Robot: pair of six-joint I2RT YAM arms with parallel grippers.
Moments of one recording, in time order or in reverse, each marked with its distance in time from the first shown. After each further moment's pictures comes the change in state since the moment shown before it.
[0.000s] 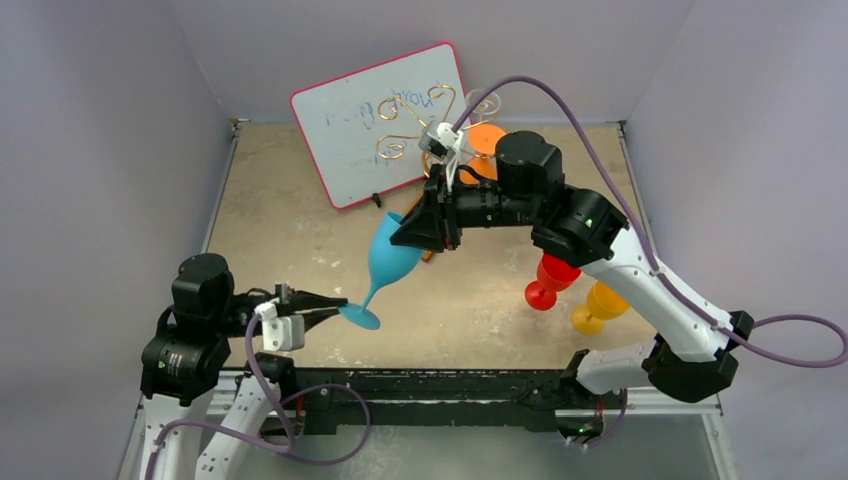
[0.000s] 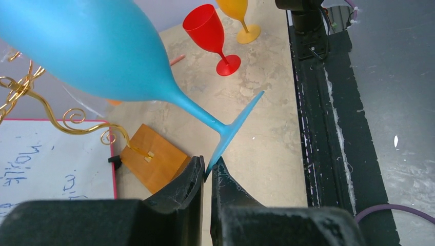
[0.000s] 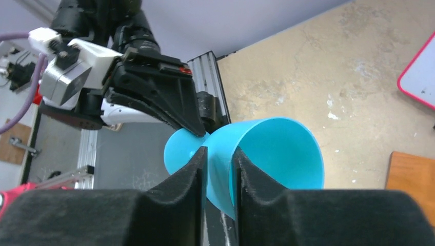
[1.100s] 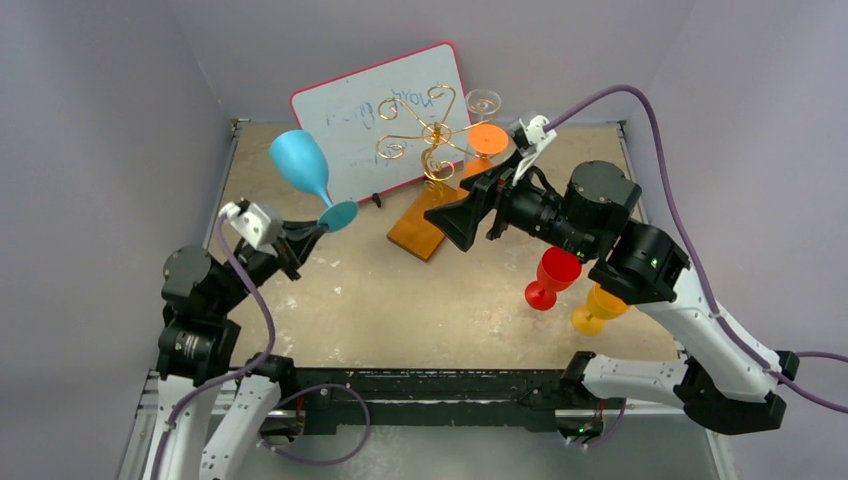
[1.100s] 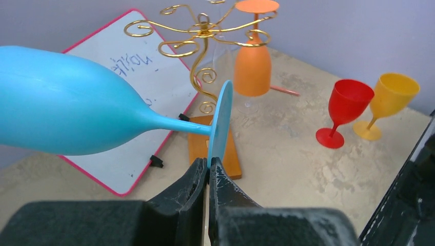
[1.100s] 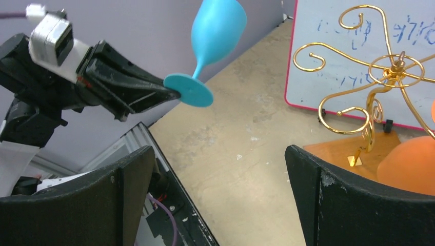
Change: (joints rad) left arm 0.005 -0.010 -0.116 0.627 -0.581 -0.837; right arm 0.002 -0.235 -0.138 0.072 0.511 0.048
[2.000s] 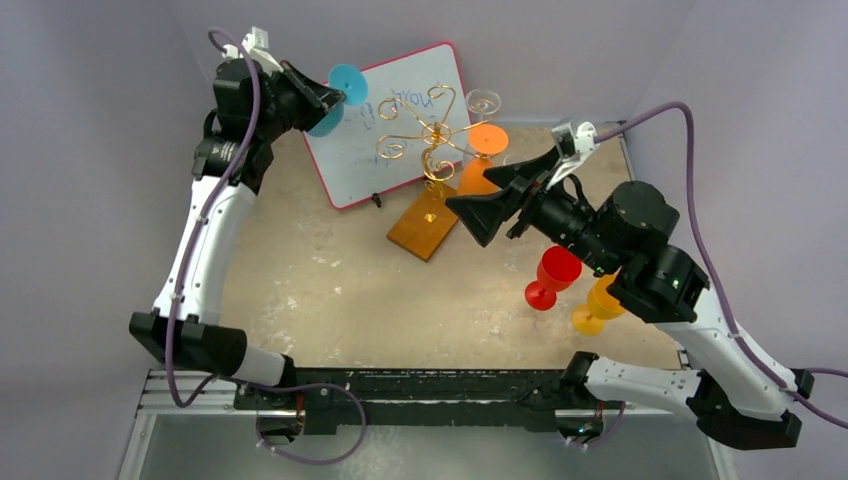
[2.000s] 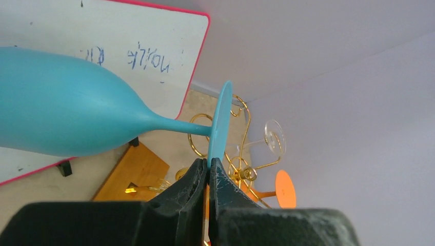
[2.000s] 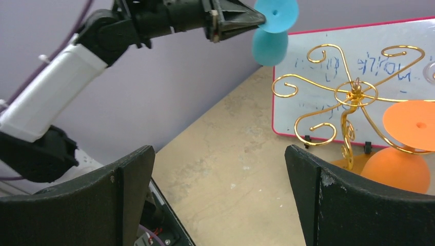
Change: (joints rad) left arm 0.002 0.933 0.824 -0.117 -0.373 -0.841; right arm 0.000 -0.117 -0.117 0.145 0.112 0.003
